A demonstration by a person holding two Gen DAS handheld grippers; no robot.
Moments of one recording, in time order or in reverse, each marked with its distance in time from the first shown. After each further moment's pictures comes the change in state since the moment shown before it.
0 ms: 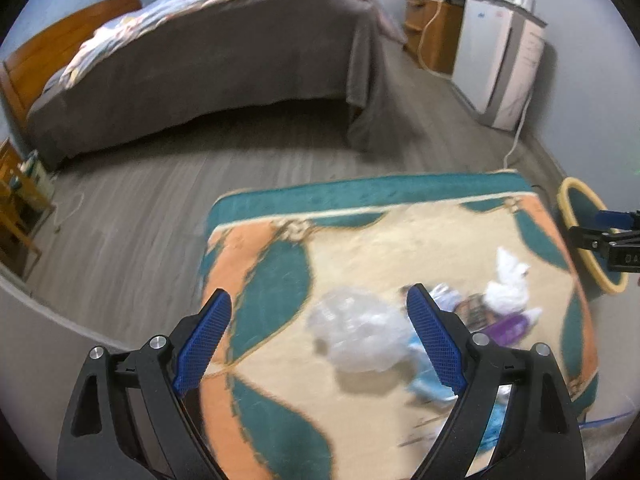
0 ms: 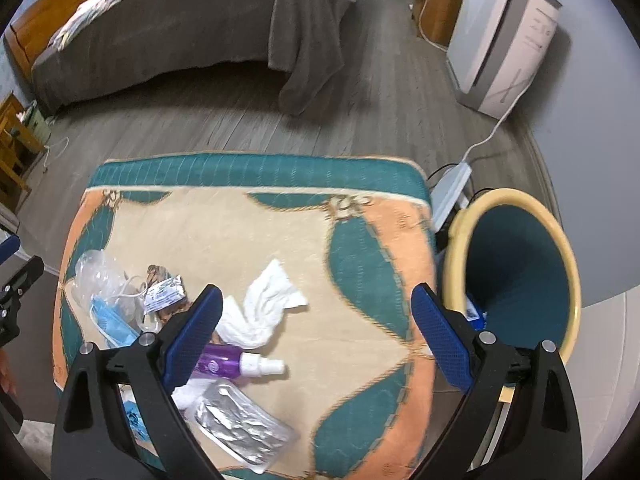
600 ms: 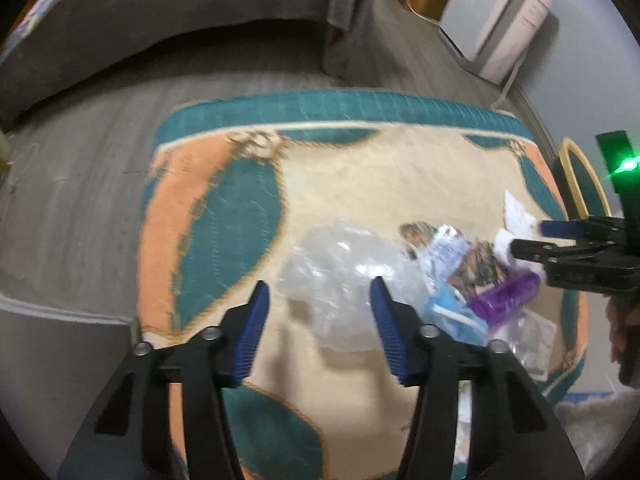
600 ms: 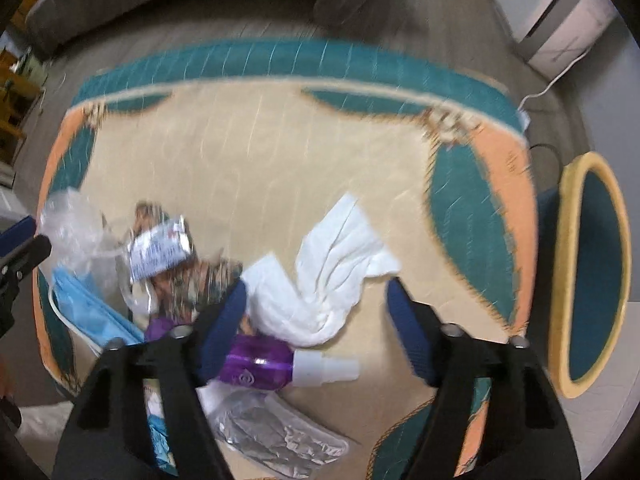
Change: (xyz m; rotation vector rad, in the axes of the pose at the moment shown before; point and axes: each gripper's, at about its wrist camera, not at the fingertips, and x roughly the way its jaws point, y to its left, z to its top) left arm 0.067 0.000 -0.018 -0.004 0.250 -0.166; right arm 0.095 0.047 -0.019 -0.070 0.308 0.048
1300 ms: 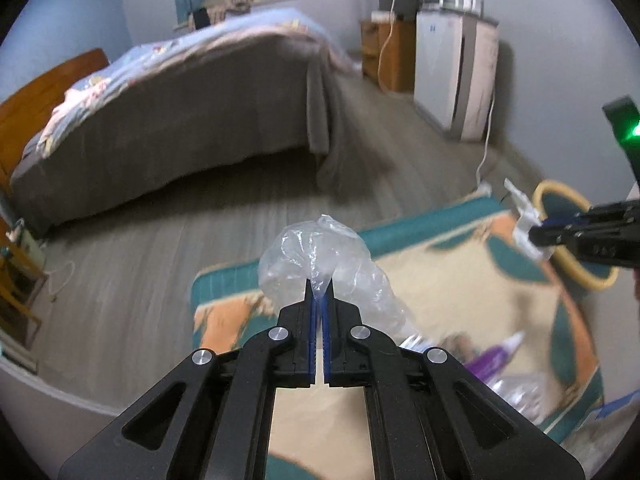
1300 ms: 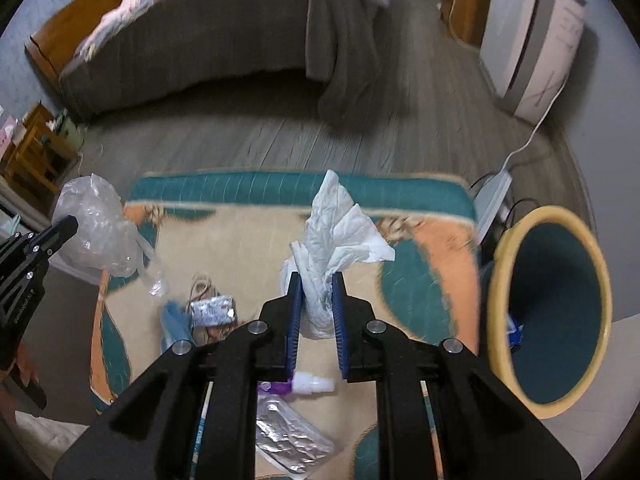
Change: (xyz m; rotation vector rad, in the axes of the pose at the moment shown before) left arm -0.097 -0.063 0.038 0.182 -0.398 0.135; right arm -0.126 -0.048 -0.005 0.064 -0.373 0.095
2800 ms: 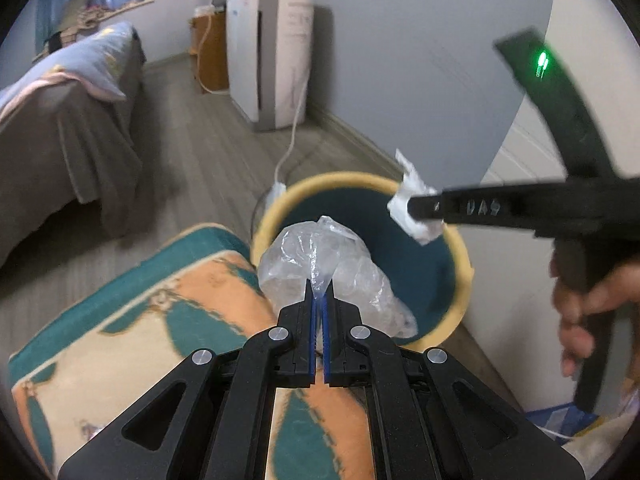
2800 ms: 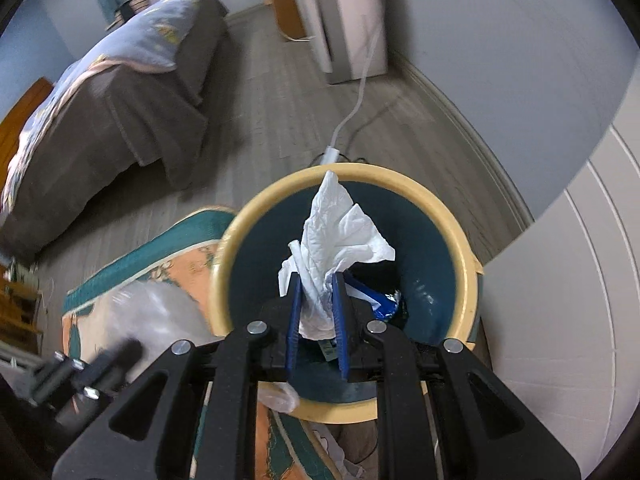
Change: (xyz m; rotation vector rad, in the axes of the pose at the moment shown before) left arm 0.047 -0.327 0.040 0.232 0.057 -0.440; right arm -0.049 -0.263 -0.060 0.484 -0.073 -0.146
